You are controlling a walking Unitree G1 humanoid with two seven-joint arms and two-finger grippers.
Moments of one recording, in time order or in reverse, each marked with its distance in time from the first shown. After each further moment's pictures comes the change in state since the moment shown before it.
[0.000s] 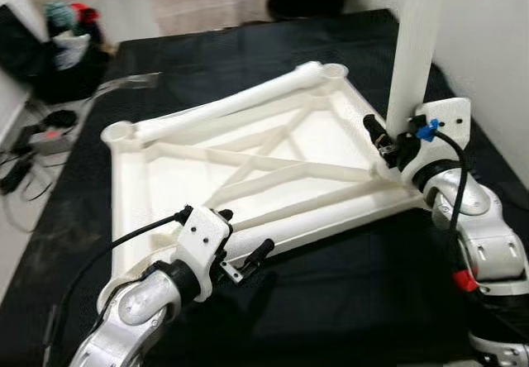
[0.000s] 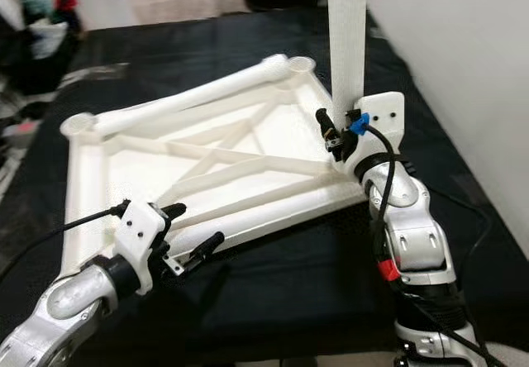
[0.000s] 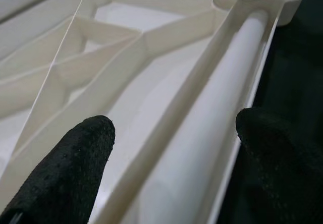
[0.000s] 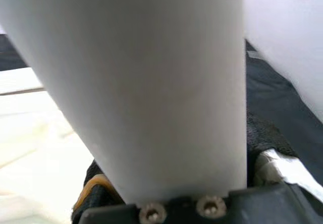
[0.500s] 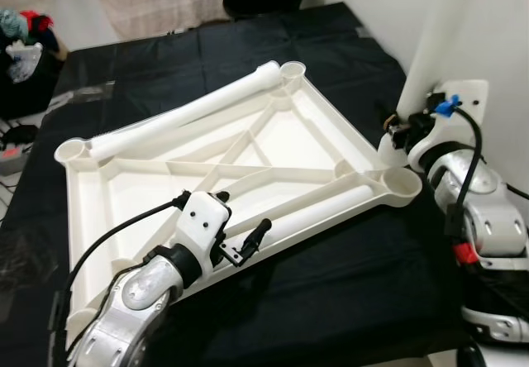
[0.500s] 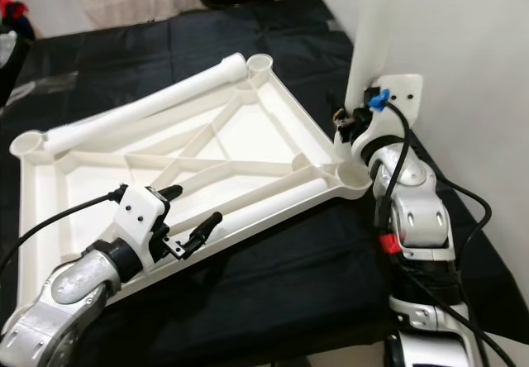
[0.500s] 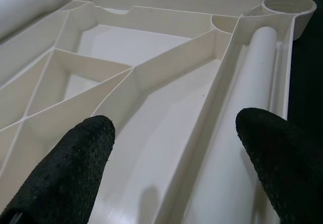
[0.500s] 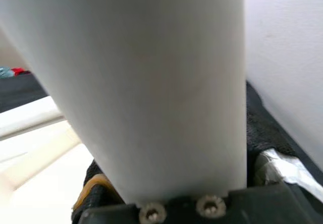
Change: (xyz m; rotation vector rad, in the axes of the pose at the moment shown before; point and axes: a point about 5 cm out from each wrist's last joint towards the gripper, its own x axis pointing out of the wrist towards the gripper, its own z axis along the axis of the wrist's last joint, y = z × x) left arm 0.007 0.009 0.002 0.037 -0.024 0.059; right arm 0.019 -0.016 0.014 0.172 -0.057 -0.012
